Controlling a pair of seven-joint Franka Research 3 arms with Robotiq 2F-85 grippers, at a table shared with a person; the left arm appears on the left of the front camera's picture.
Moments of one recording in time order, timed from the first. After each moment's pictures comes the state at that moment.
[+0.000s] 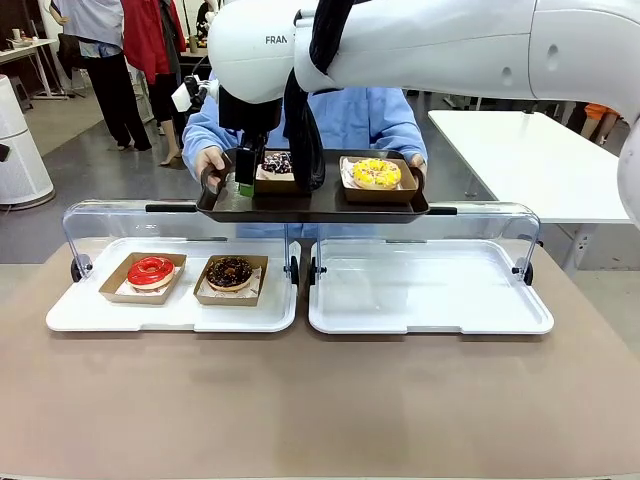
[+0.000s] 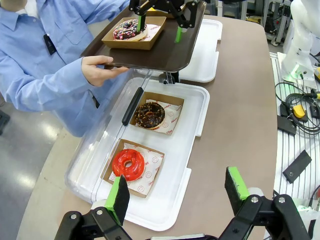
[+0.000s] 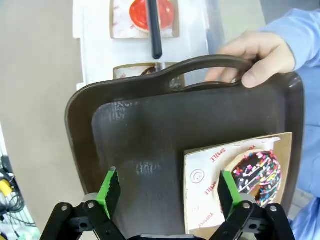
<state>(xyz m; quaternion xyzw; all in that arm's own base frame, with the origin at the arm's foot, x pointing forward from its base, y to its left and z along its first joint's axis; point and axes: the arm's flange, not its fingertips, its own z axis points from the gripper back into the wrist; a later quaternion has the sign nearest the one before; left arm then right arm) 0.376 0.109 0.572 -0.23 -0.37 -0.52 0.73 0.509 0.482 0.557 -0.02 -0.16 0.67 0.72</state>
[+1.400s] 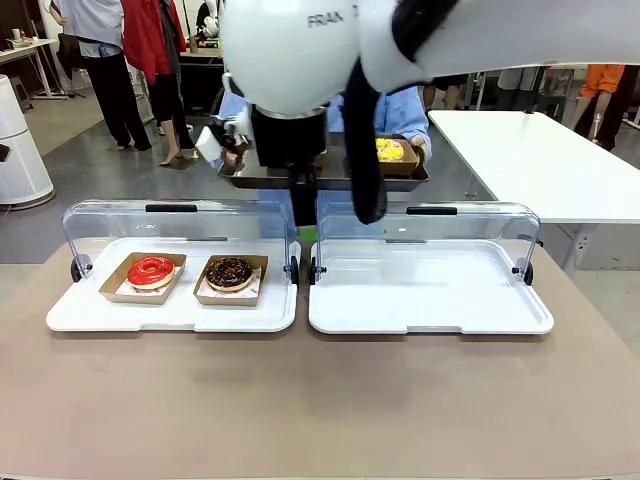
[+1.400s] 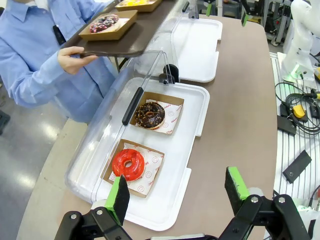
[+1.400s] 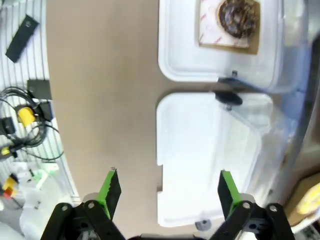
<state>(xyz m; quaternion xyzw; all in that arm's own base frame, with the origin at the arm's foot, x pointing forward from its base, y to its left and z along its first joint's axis) 0.376 0.109 0.571 -0.23 -0.37 -0.52 0.73 0.379 0.403 0.560 -0.09 -0.05 0.71 0.70</state>
